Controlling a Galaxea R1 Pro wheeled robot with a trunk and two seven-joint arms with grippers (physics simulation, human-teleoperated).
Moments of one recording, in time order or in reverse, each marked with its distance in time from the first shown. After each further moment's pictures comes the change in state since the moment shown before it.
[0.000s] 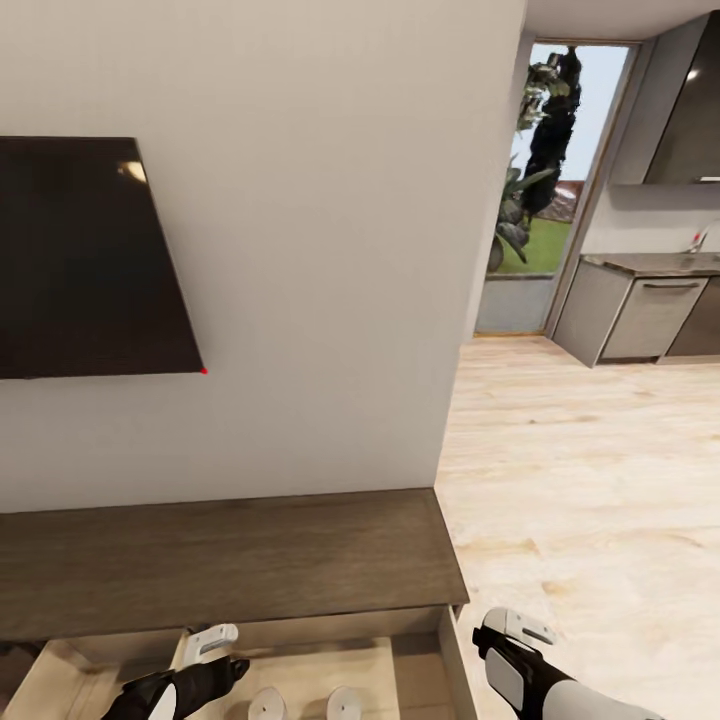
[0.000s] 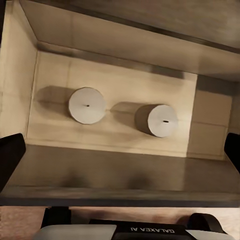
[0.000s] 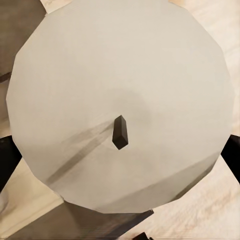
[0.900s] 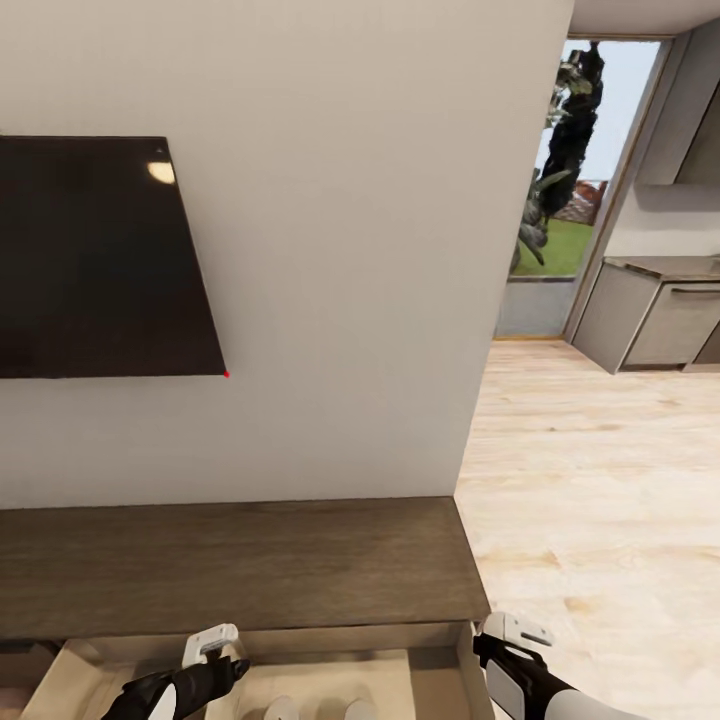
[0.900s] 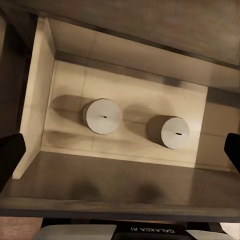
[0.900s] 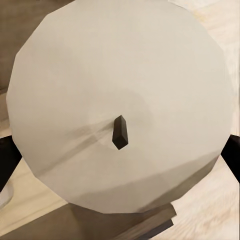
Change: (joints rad) left arm 0.000 0.000 0.000 0.000 0.000 0.000 0.000; right arm 0.020 0.002 0.004 -0.003 0.083 0.001 0.000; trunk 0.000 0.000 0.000
